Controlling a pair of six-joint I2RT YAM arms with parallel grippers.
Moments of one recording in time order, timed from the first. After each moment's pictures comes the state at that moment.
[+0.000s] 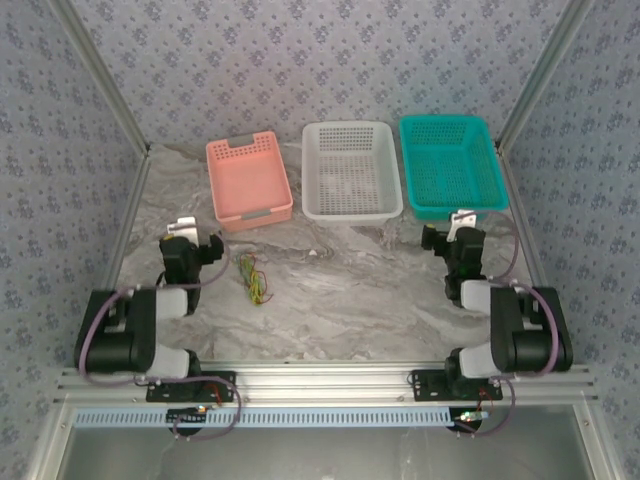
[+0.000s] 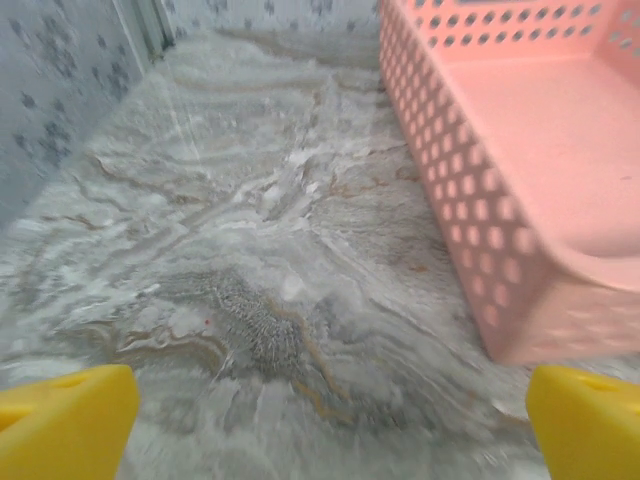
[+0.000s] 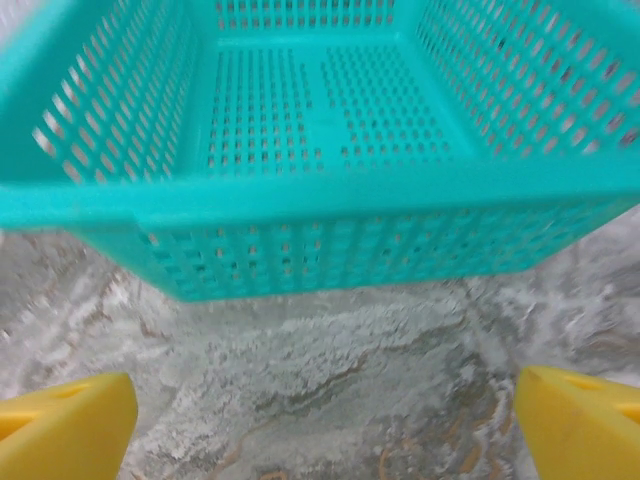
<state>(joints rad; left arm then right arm) -0.03 1.34 0.27 0.73 -0.15 -0.04 -0.02 1.37 0.36 0.64 0.12 0.01</state>
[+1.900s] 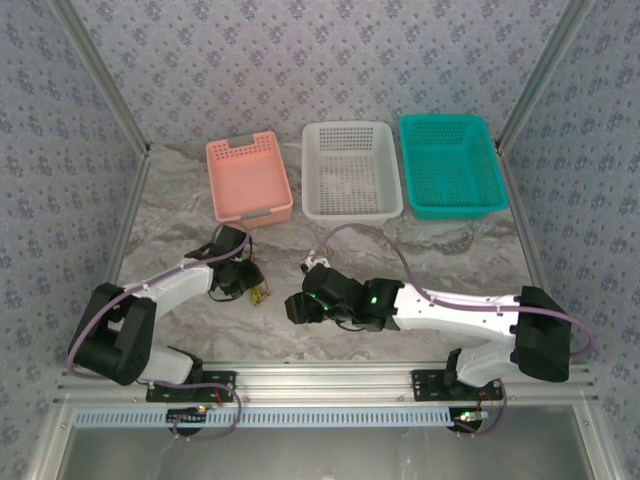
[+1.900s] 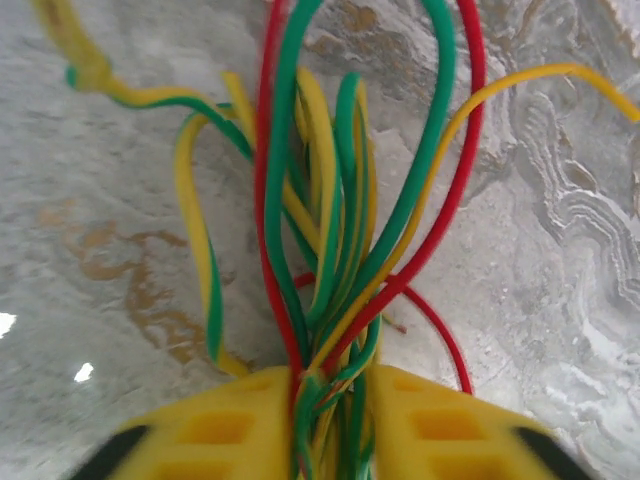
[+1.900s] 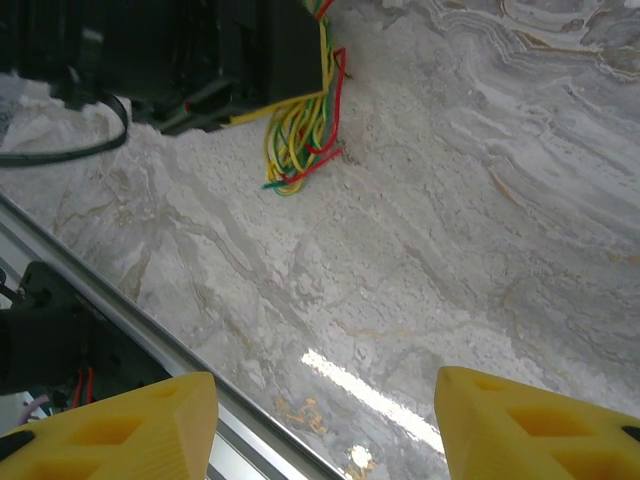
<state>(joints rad) -0.42 1.40 0.65 -0.40 0.10 -0.85 1.21 1.38 0.95 -0.38 0.11 0.81</state>
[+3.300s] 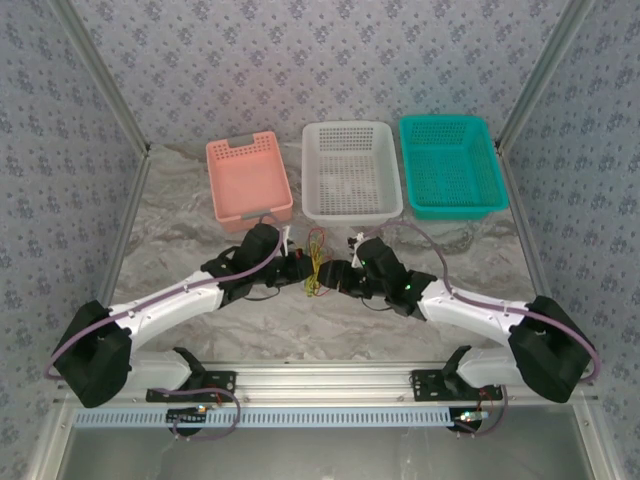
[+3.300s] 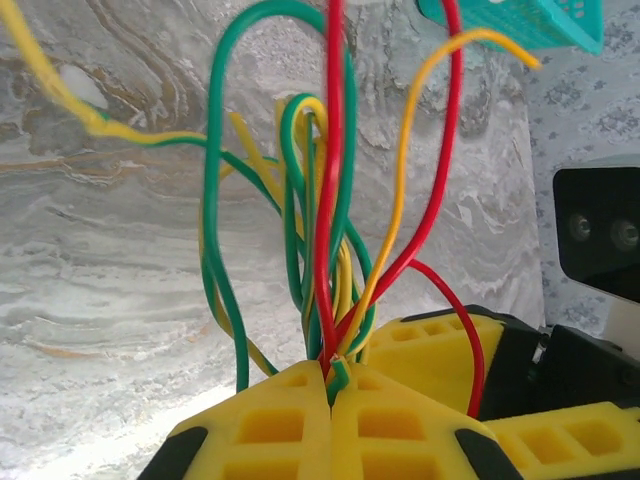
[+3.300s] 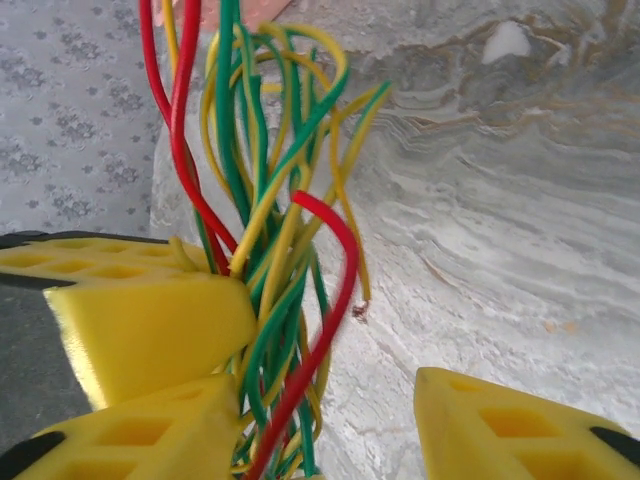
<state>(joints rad) -0.77 1.26 0.73 -0.11 0.27 -0.92 0.83 1.29 0.62 0.10 -0.24 1.02</state>
